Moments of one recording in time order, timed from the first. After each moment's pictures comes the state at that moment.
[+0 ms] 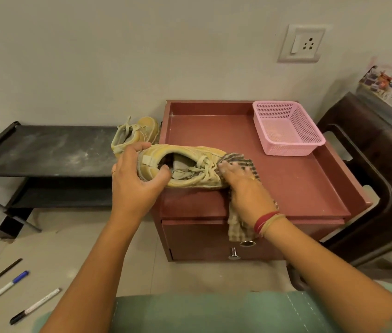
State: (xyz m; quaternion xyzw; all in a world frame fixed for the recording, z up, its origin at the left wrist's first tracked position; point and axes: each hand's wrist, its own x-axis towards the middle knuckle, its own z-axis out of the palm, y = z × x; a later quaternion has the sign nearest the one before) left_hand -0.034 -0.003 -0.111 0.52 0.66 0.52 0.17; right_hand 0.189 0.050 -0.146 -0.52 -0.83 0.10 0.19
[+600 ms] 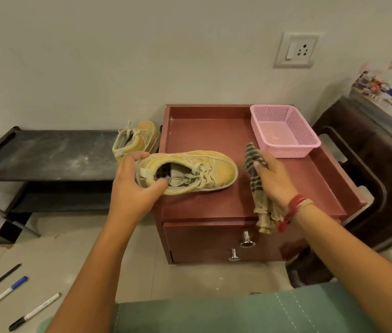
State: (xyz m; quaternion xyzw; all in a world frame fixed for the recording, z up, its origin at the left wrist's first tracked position) left_hand -0.043 -0.013 -0.105 0.51 0.66 0.49 0.24; right_hand 0.221 0.075 -0.120 -0.57 -0.58 0.40 0.42
